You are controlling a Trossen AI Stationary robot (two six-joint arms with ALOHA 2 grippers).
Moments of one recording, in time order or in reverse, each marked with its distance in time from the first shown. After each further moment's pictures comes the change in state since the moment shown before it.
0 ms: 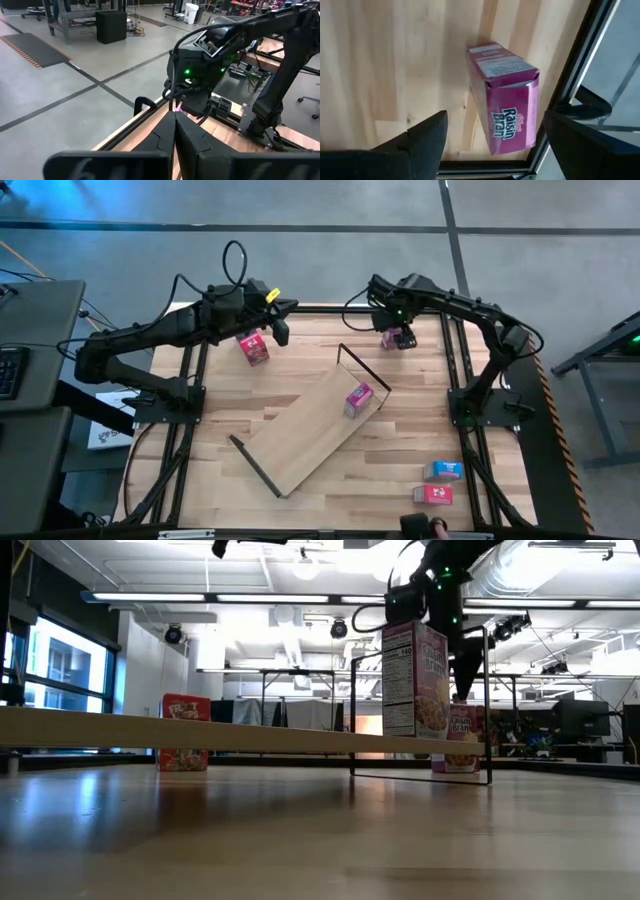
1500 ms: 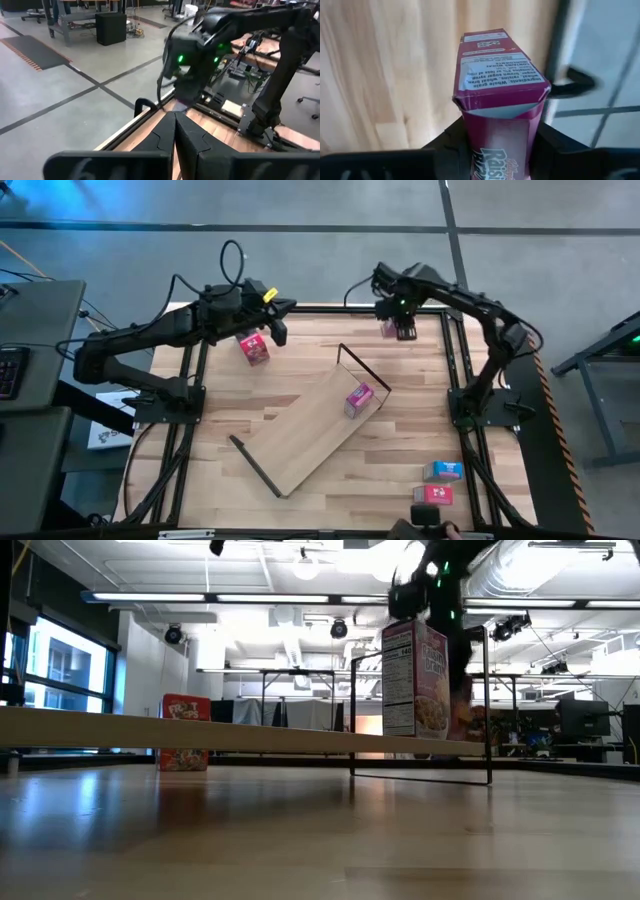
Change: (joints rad) left arm -0.001 -0.017 -0.001 -0.005 0.000 0.008; right arm -0.065 0.012 0.101 -0.061 -0.002 0.082
